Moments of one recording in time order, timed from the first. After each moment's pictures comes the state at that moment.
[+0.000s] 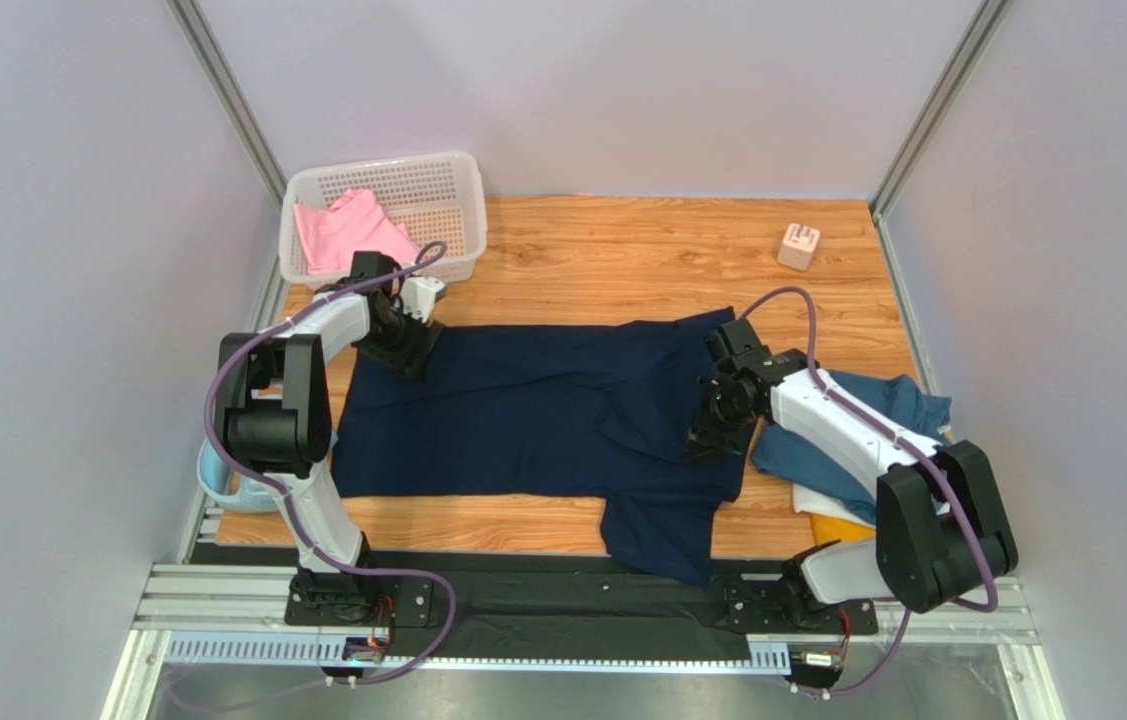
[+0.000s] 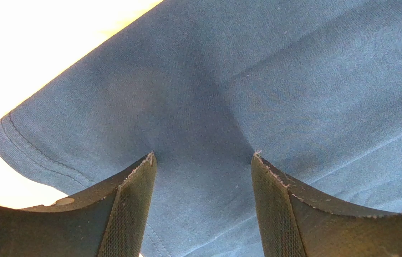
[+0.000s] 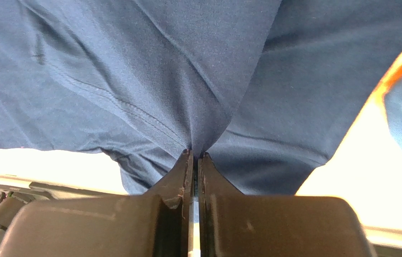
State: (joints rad) left arm -0.03 1.83 1.18 -0.55 0.17 0.44; right arm 0.39 1.38 0.83 -0.73 -0.18 0.70
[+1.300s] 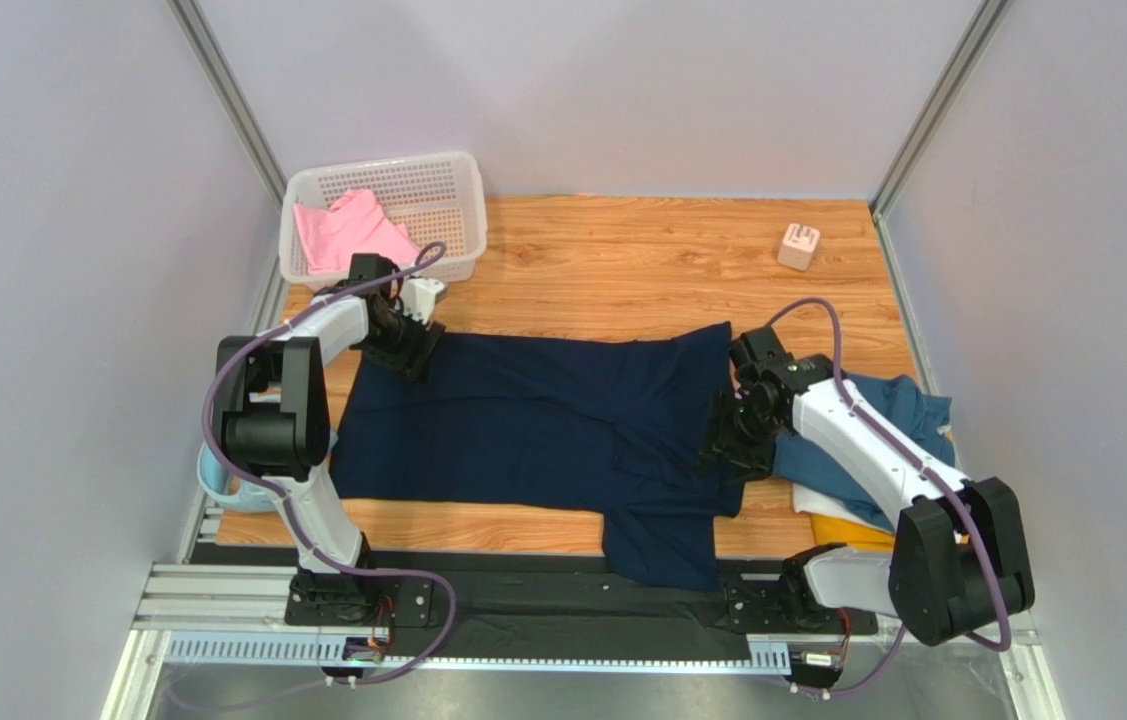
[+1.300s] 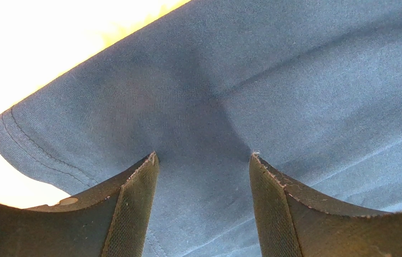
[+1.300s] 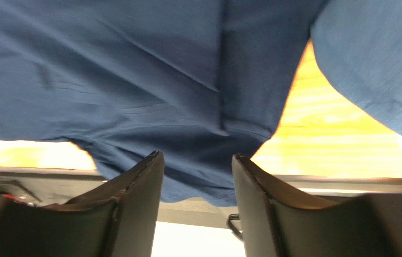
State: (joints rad) left arm -0.02 1.82 1.16 -0.54 0.21 0.44; right arm 0.33 1.26 0.79 -0.91 -0.16 0.63
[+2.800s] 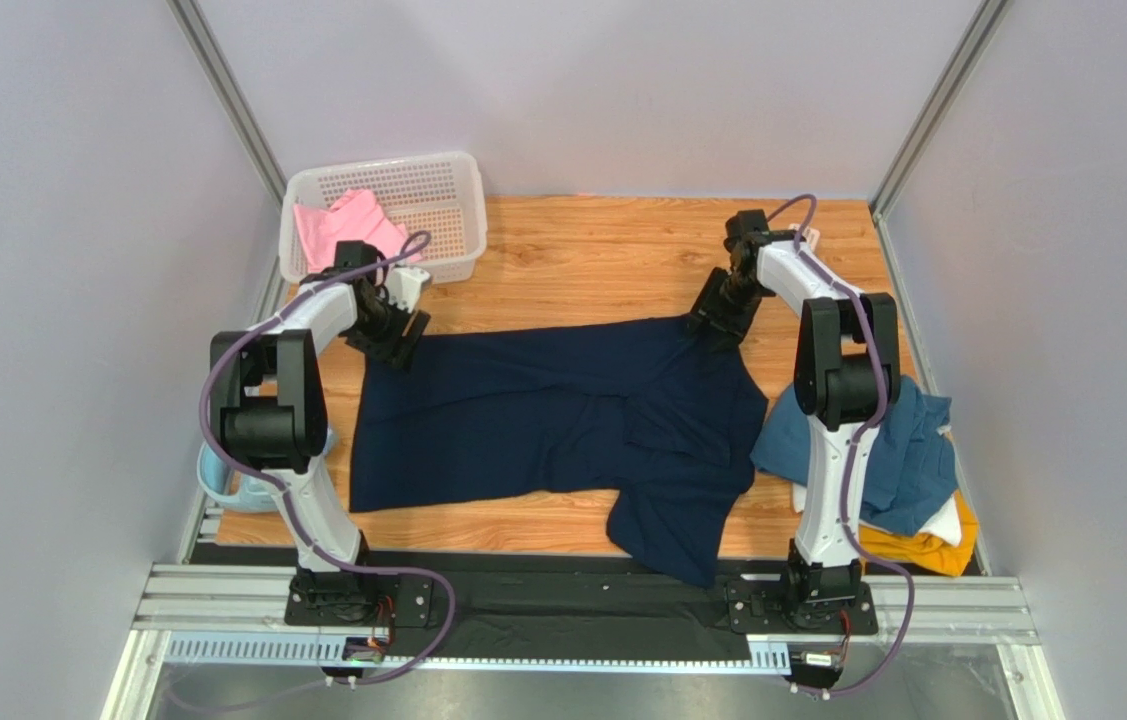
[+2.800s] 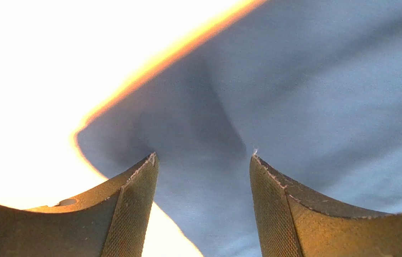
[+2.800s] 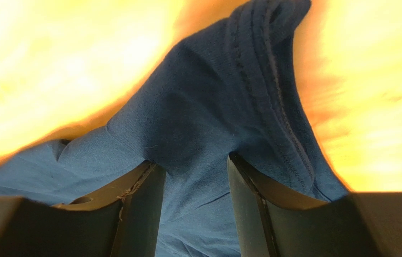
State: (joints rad) left arm 0.01 1.82 1.20 -0.61 0.17 0.47; right arm 0.12 2.16 1.67 -0.84 -0.15 0.62
